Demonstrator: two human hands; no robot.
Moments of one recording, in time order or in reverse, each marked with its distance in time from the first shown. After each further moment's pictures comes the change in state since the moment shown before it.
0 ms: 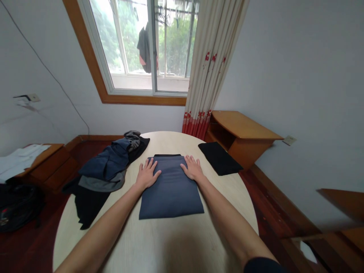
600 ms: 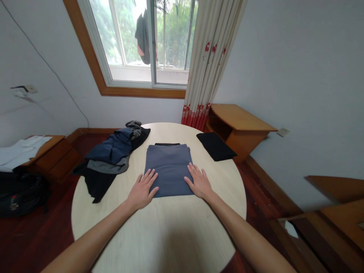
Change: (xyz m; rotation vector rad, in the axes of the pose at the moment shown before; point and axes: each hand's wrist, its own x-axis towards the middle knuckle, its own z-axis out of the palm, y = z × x) left_hand -0.139 0.005 -0.012 -0.027 -0.075 0.238; right_hand -0.145 -0.008 0.014 0.032 0.007 -0.060
